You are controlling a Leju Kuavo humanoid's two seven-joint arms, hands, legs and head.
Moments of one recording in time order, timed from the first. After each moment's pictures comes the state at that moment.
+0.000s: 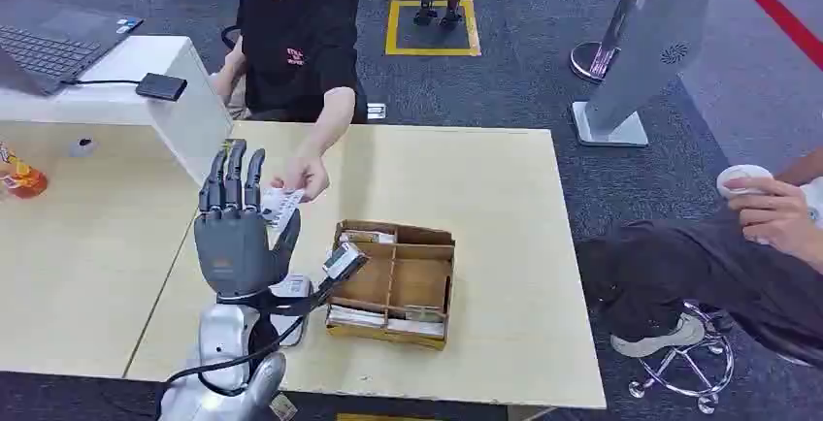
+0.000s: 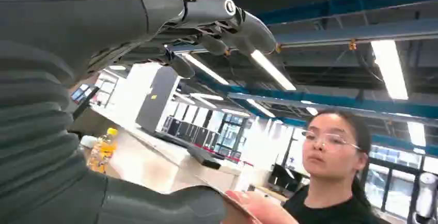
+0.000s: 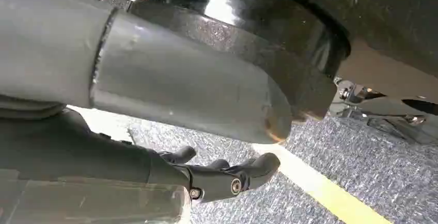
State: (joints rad) left arm -0.26 -0.06 -0.55 -1.43 -1.57 0.57 0.33; right arm -0.05 0.34 -0.97 -0.35 1.41 0.13 0.08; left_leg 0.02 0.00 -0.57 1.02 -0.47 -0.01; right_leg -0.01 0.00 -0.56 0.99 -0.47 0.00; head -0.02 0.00
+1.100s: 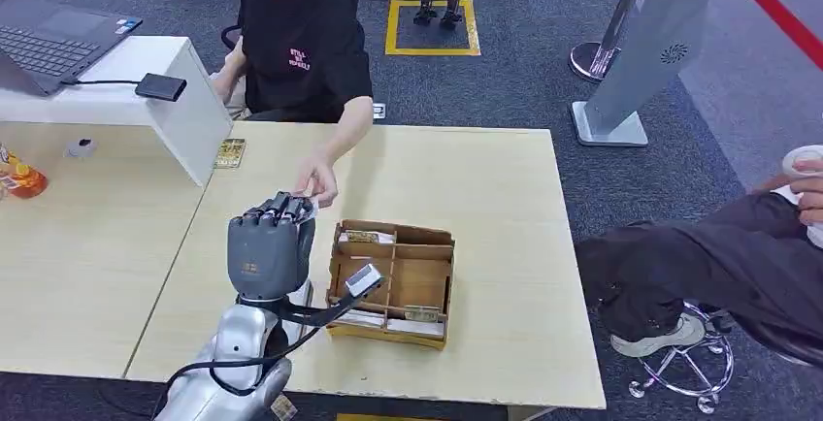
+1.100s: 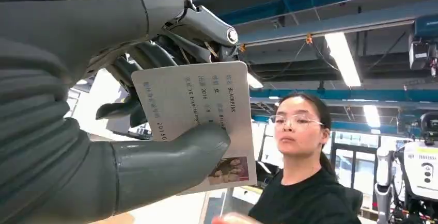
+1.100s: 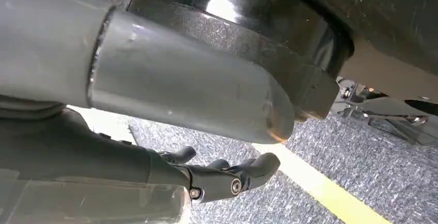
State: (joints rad) left arm -0.30 0.01 -0.67 -1.36 -1.57 0.57 0.34; right arm -0.06 0.33 -0.97 -0.33 1.43 0.13 0.08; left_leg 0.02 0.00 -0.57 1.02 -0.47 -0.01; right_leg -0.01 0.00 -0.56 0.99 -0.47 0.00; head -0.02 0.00
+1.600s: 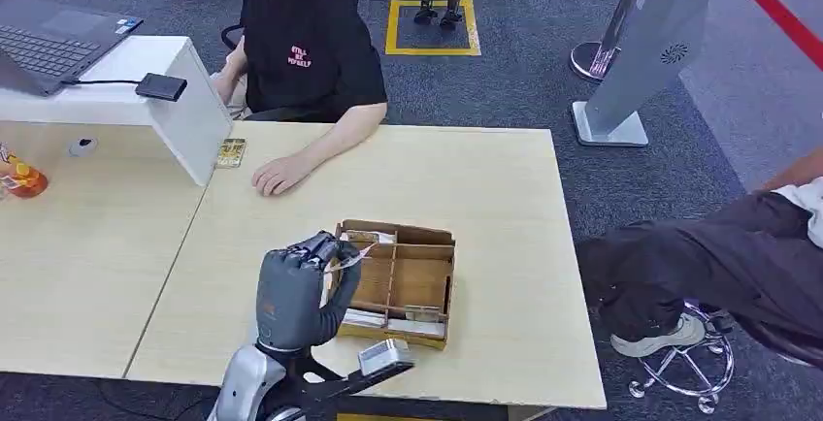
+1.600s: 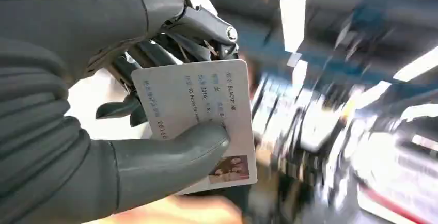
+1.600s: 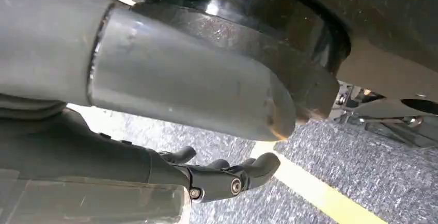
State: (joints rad) left arm -0.05 -0.12 -0.60 -1.61 -1.16 0.40 -0.13; right arm -0.05 0.34 -1.01 -0.35 1.38 0.13 0.07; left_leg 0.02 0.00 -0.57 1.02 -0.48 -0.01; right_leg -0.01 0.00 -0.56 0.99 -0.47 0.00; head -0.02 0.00
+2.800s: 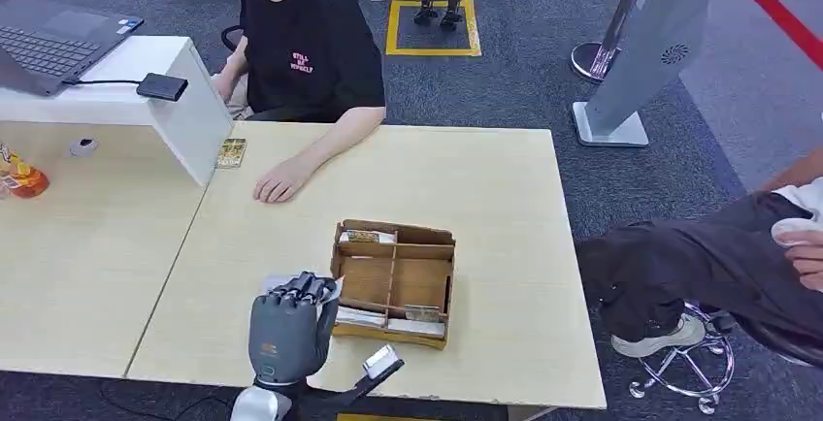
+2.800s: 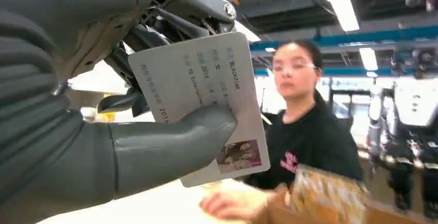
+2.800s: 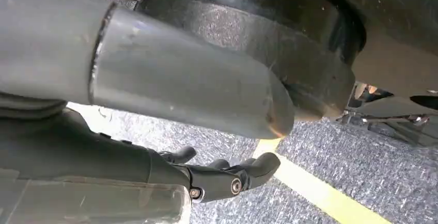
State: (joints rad) left arm 0.03 -0.12 -0.57 -1.40 -1.57 0.64 0.13; right arm -0.02 0.35 -0.98 -0.38 1.34 0.15 0.07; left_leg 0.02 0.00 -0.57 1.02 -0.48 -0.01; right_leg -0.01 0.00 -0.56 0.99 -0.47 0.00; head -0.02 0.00
